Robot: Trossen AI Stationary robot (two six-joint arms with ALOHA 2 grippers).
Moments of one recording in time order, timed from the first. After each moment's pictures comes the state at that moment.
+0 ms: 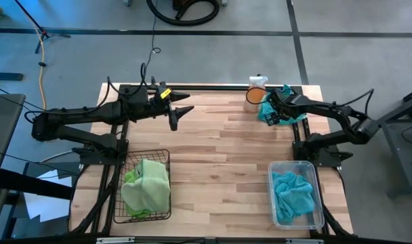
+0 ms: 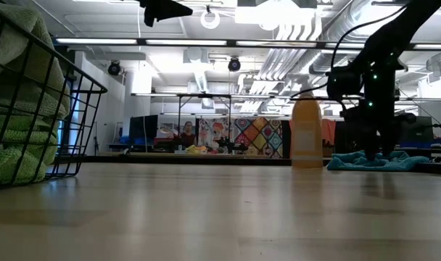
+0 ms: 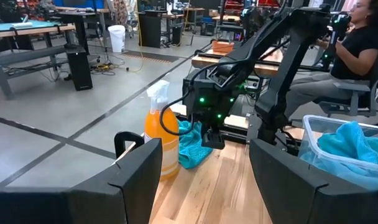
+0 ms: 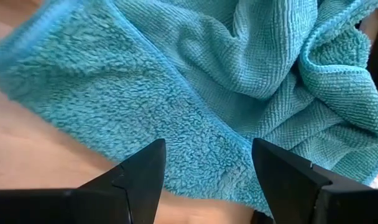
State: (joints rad) left arm 0.19 1.07 0.92 0.05 -0.14 -0.05; right arm -0.83 1.30 0.61 -0.70 0.30 0.34
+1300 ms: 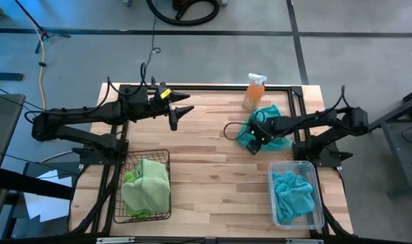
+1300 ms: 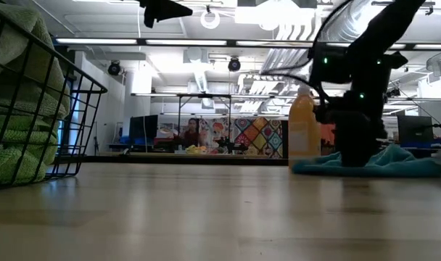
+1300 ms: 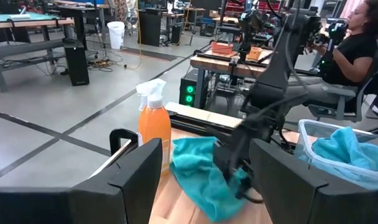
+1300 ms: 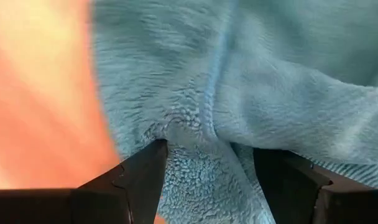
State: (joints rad) left arm 0.19 1.07 0.92 0.05 -0.14 -0.09; right arm -0.21 1.43 0.61 -0.51 0.03 0.55
